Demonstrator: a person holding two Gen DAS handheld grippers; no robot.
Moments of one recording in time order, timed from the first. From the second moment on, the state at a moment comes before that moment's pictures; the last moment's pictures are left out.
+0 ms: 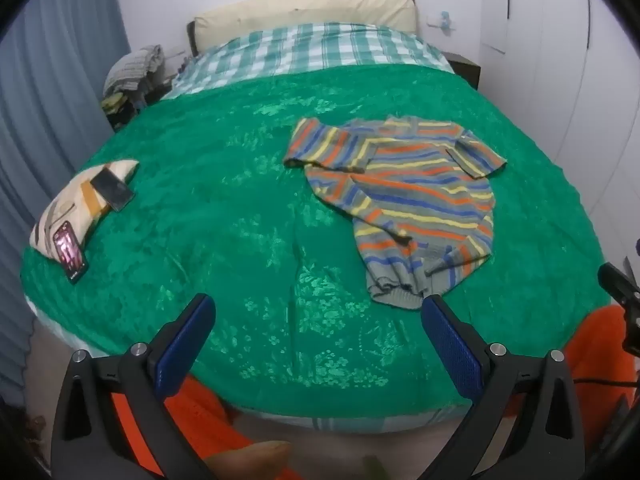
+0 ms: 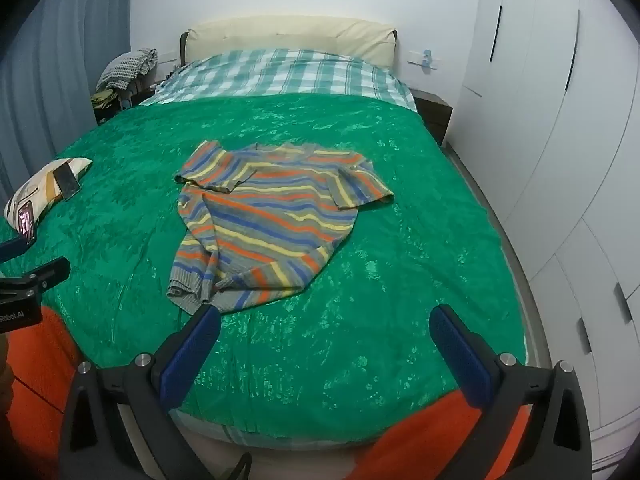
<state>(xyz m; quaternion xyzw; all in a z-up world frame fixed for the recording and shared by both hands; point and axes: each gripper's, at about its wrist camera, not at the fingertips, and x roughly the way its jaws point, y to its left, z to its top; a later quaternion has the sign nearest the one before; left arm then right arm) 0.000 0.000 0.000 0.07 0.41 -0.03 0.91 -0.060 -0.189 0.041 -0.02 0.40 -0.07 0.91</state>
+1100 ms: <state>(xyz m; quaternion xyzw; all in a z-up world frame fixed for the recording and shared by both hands) 0.005 0.020 -0.021 0.04 0.47 -0.01 0.88 -0.059 -0.167 0.028 -0.02 0.41 -0.06 0.91</state>
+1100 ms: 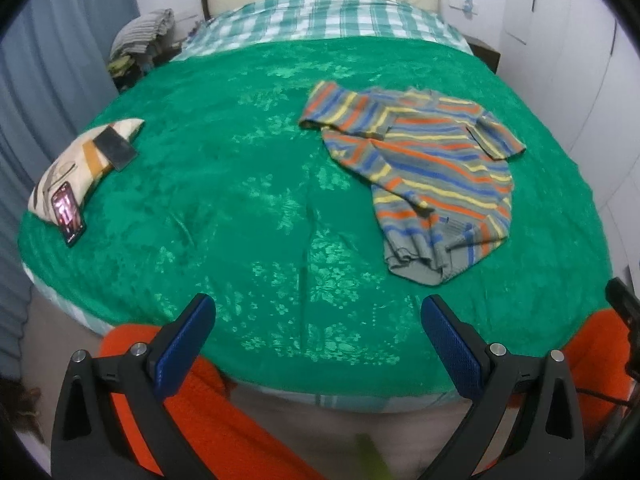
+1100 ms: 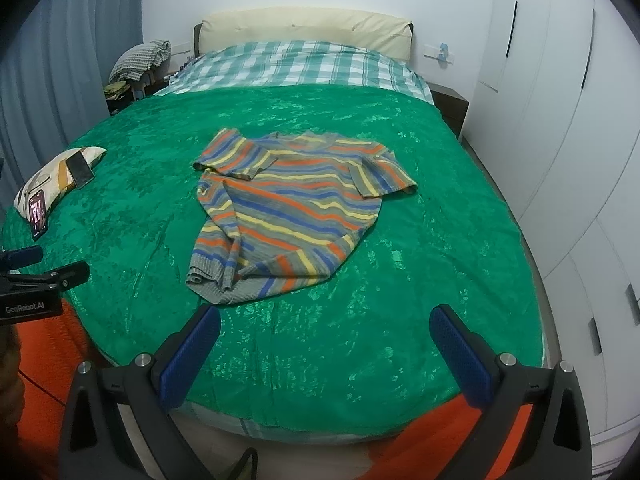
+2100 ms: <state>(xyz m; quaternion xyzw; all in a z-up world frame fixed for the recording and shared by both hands) 0.004 0.006 -0.025 0.02 0.47 -0.09 0.88 -0.055 -0.189 0.011 0.02 0.44 -0.06 0.90</state>
